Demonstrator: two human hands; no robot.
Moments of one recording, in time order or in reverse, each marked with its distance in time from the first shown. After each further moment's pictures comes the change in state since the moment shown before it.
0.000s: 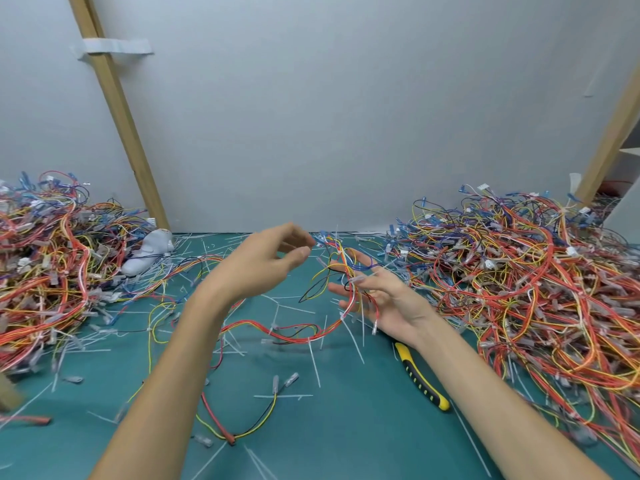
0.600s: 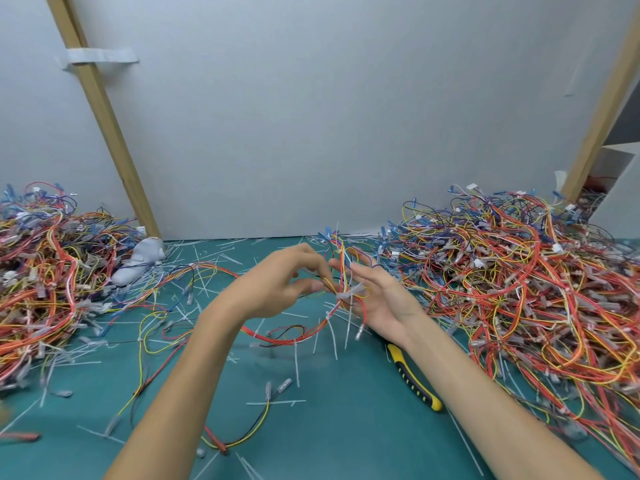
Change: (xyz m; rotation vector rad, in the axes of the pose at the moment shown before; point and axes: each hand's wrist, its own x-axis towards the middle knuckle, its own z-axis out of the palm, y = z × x) left_hand 0.003 0.012 0.023 0.104 -0.187 0.183; right_hand -0.001 -0.004 0.010 0.068 0.104 -0.074
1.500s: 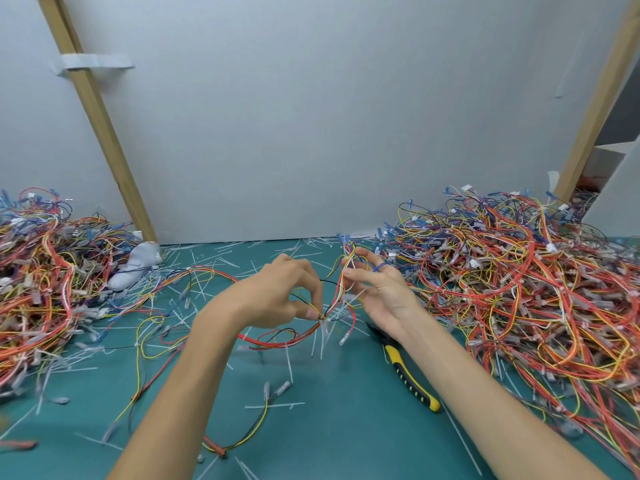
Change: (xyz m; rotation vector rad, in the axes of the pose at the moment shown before) left_hand -0.005 0.003 -0.003 0.214 -0.188 -0.033; right_hand 0.005 -0.006 0.009 0.014 0.189 -0.173
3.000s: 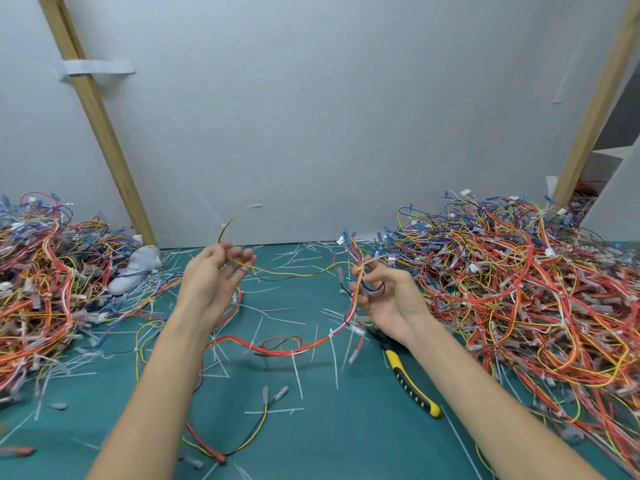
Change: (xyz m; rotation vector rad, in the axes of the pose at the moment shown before) left_hand 0.003 -0.067 0.006 -1.682 0.927 -0.304; right_hand -0.007 -0.012 -0.007 0.033 0.049 0.165
